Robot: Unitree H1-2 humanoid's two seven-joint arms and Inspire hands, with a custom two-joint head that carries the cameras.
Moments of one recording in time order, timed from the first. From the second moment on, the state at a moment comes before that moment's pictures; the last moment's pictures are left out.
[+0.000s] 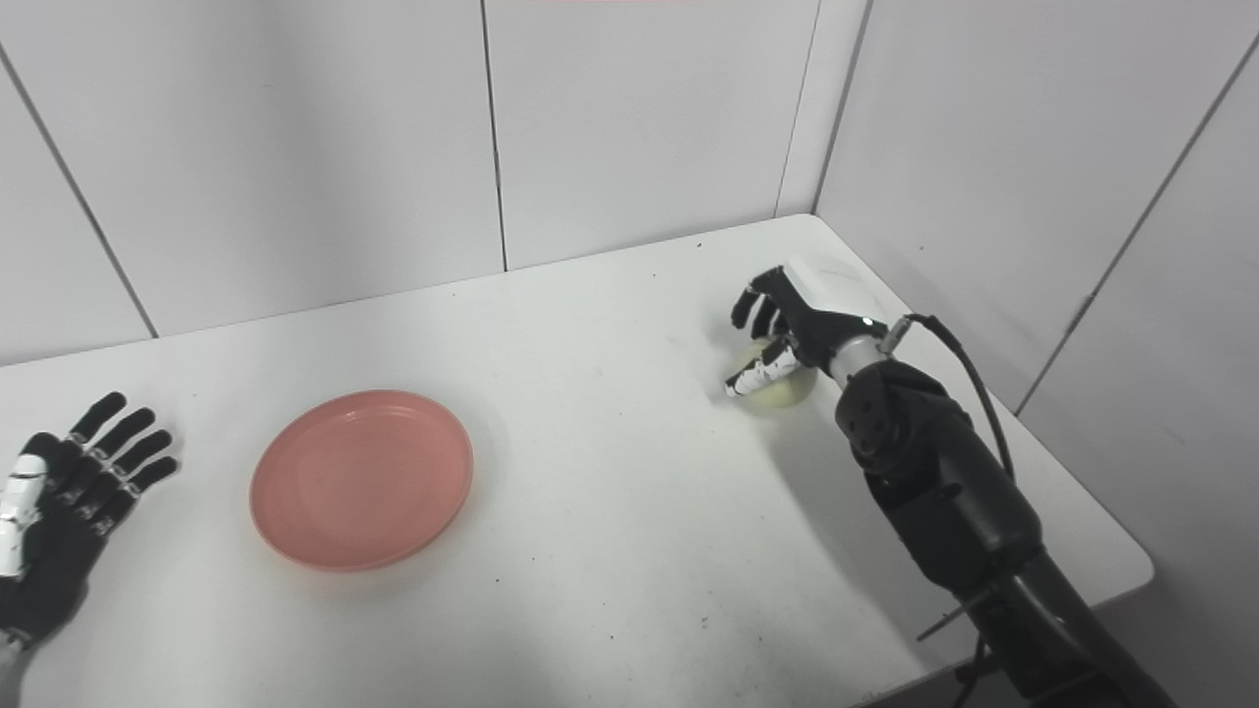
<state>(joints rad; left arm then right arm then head) -0.44 0.22 0.08 0.58 -0.36 -0.07 -0.49 -0.31 -0.70 0.01 -0.13 -0.63 0.42 0.28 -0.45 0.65</state>
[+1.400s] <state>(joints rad) -0.40 -0.02 -0.03 0.38 -0.24 0.06 -0.20 -0.76 -0.30 0.45 0.03 -0.64 0.26 0.49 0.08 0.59</state>
